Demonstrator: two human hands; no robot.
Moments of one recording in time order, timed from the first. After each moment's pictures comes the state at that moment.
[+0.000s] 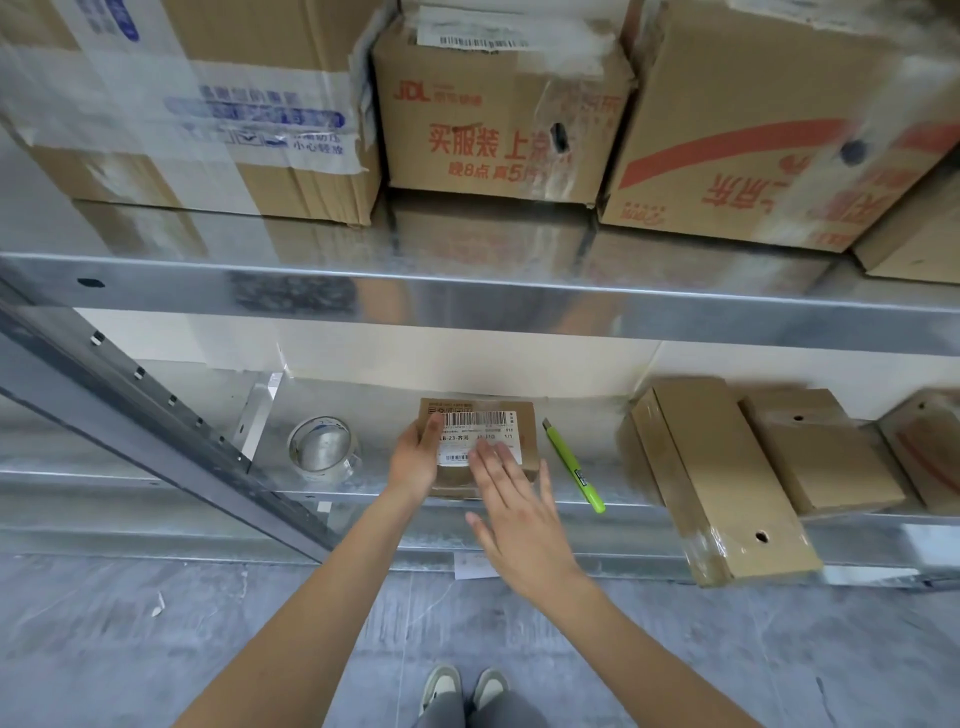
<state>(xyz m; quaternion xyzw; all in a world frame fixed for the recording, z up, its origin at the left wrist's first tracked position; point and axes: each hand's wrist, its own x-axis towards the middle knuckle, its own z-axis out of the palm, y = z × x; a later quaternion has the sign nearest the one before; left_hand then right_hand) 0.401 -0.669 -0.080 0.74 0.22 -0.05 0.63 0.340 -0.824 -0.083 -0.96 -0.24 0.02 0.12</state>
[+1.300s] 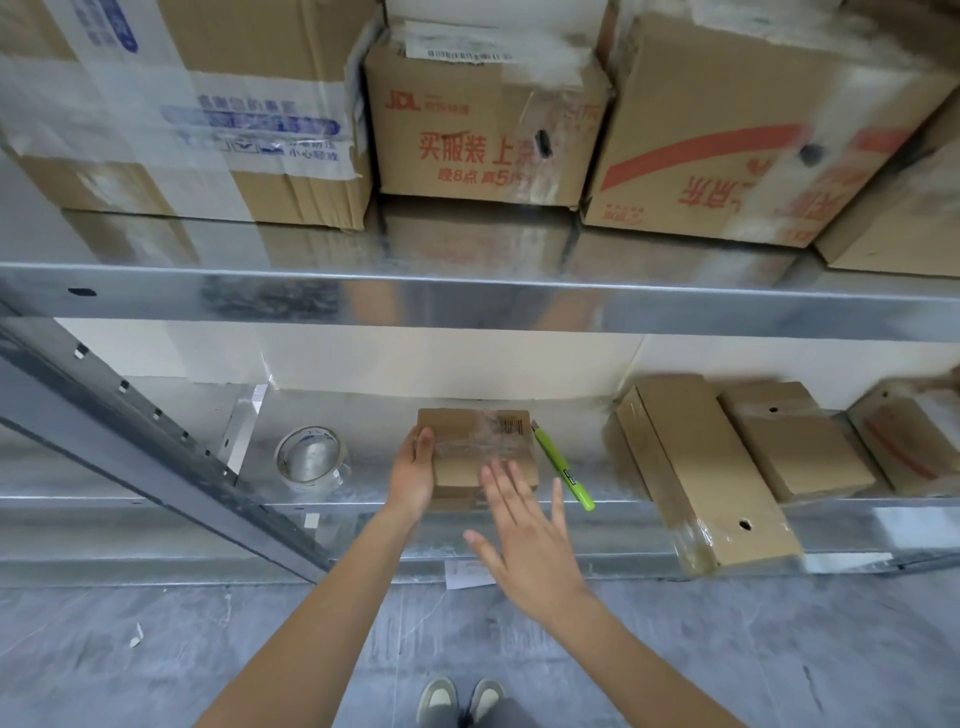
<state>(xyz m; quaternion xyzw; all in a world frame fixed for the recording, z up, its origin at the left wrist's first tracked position) 0.391 -0.675 -0.092 0.72 0.22 -0.05 0.66 0.320 -0.835 -0.085 -0.98 -0.17 0.07 0.09</state>
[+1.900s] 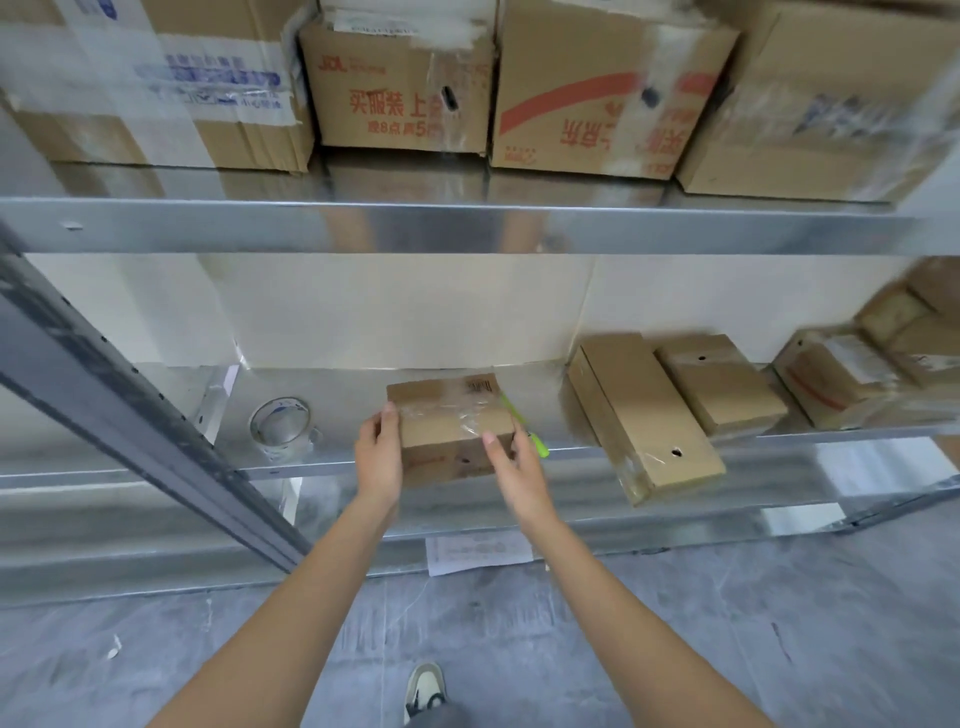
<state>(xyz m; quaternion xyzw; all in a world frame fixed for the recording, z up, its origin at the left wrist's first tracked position) 0.335 -0.696 -0.071 0.67 0.29 0.01 0.68 0.311 -0.857 -0.076 -0.78 0.13 0.08 0.61</state>
